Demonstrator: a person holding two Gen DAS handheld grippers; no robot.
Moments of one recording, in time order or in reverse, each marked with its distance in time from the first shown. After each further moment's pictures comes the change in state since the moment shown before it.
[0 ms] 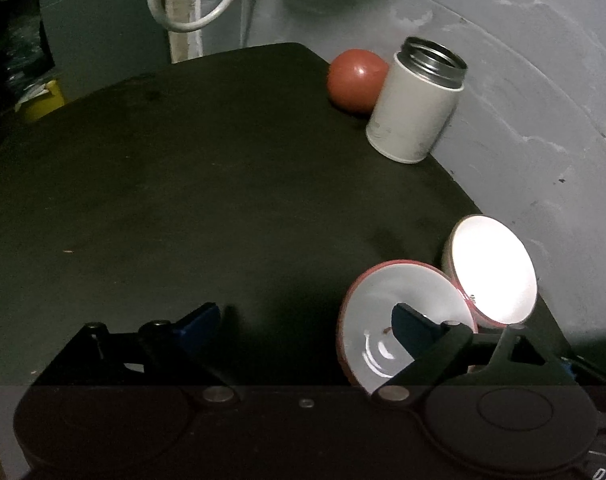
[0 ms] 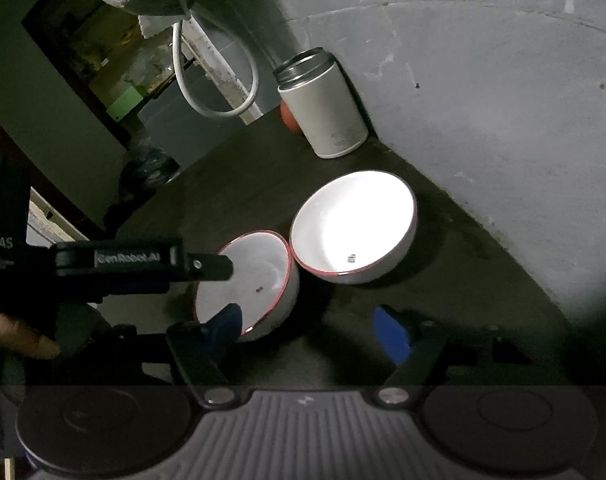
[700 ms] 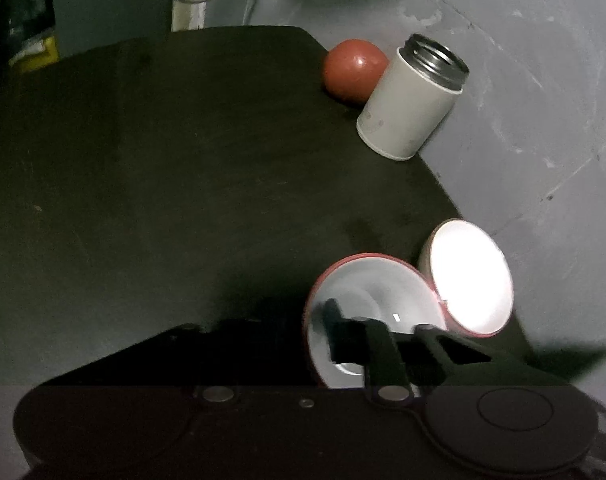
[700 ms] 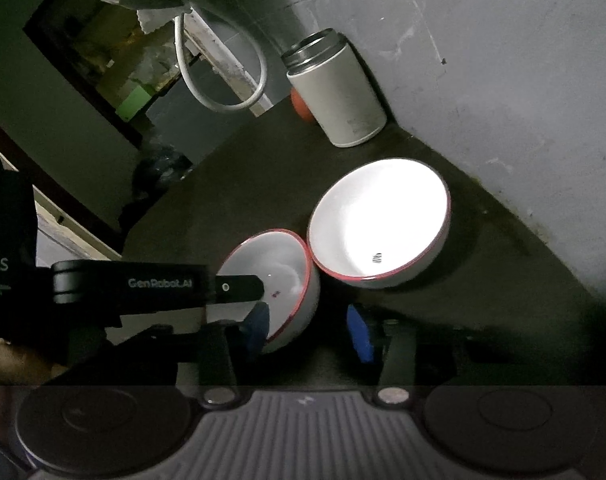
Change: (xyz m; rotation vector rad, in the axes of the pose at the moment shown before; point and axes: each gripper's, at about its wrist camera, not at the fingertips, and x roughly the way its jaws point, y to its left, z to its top) left arm 0.006 0.003 -0.006 -0.133 0.039 -0.091; right arm 0.024 0.000 0.006 0.037 0.023 0.060
